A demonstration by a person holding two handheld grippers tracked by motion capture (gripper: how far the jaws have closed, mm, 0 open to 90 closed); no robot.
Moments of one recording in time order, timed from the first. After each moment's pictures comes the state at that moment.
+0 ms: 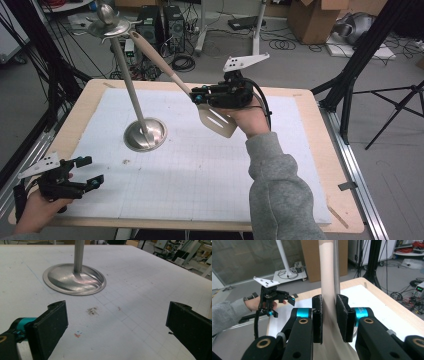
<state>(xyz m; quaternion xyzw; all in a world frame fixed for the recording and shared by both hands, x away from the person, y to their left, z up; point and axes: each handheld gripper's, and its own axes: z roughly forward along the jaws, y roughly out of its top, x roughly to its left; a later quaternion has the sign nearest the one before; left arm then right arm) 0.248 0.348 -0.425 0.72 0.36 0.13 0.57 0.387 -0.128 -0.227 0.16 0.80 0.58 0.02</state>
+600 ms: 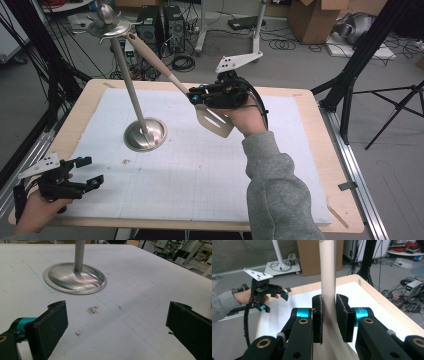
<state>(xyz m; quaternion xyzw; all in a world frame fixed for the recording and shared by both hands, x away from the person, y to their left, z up) 0.248 0.348 -0.426 0.72 0.36 0.13 0.57 0.384 -0.117 -0.222 0.15 0.82 0.55 0.06</state>
